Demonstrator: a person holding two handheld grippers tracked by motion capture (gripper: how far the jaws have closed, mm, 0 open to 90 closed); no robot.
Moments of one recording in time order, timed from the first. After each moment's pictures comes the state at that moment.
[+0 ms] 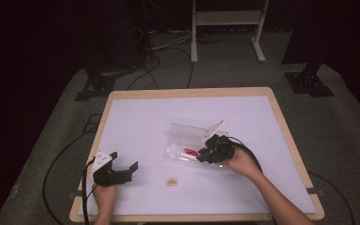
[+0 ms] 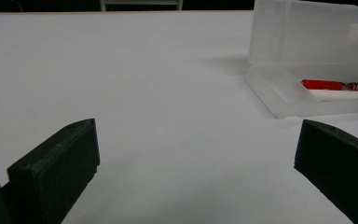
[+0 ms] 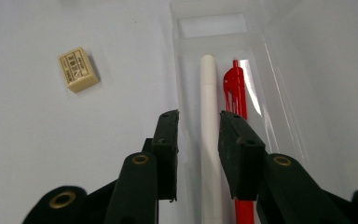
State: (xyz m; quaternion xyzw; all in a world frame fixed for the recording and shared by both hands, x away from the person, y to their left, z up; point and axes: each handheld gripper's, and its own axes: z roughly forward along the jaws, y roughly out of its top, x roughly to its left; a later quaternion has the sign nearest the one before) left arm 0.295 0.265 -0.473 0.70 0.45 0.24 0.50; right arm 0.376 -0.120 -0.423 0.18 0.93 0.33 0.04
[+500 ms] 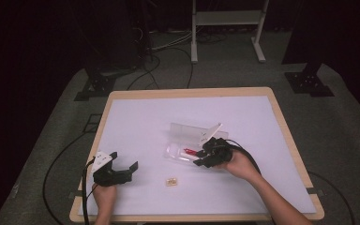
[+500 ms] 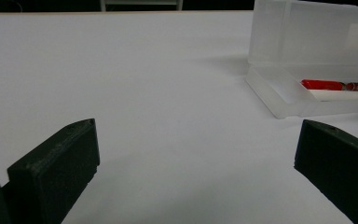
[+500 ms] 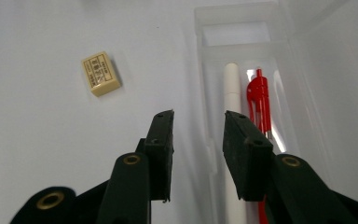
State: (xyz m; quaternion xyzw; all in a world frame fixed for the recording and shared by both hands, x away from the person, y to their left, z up) left arm 0.295 0.265 -0.473 0.70 0.45 0.24 0.50; right arm 0.365 -0.111 -0.421 0.16 0.93 0.33 0.03
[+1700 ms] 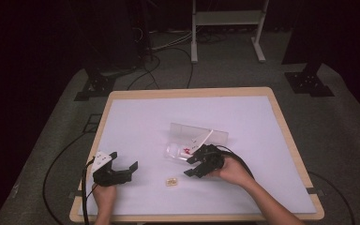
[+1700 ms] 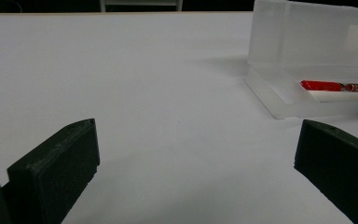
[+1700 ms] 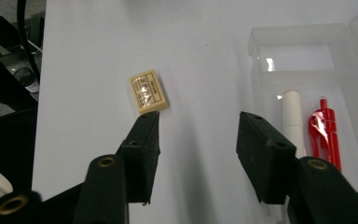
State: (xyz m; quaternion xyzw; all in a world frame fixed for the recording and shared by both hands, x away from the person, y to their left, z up) left arm 0.295 0.265 -0.472 0.70 0.45 0.24 0.50; right arm 0.348 -0.085 -0.425 0.13 0.93 0.34 -0.01
